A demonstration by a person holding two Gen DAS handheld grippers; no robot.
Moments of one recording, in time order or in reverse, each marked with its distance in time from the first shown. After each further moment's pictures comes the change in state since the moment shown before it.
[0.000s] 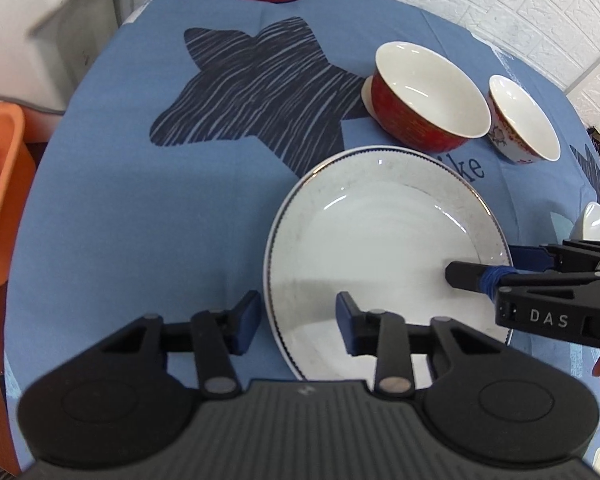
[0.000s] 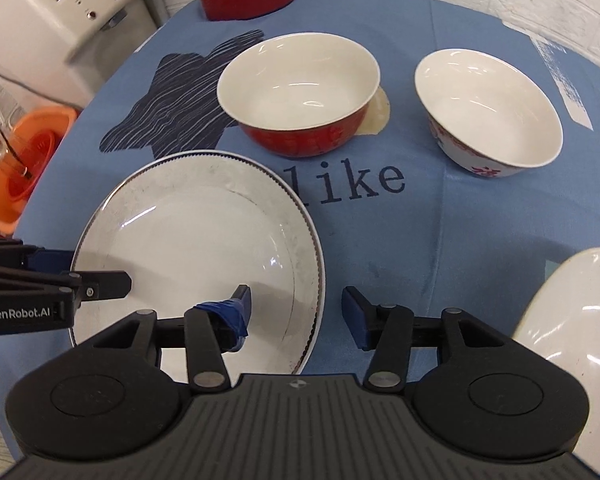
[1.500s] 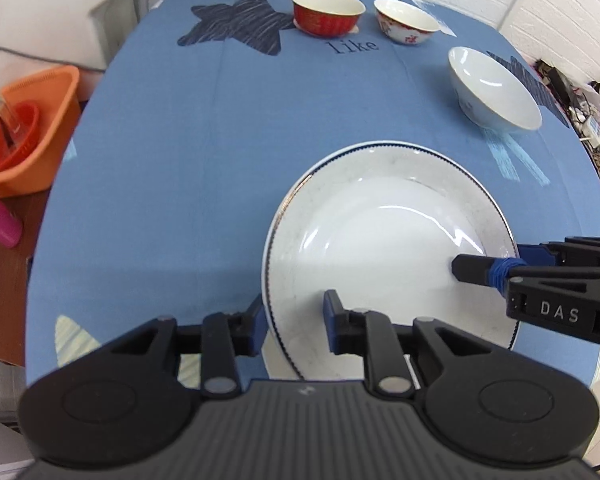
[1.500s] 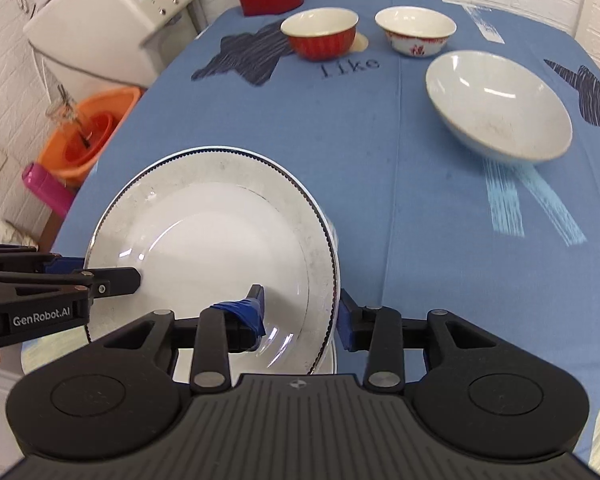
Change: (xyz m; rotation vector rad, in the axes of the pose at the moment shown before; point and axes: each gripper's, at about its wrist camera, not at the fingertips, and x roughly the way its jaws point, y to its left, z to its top) left arm -0.118 -0.047 -0.226 0.107 -0.054 0.038; right arm -0.119 0.035 -0.198 0.089 -0.096 0.027
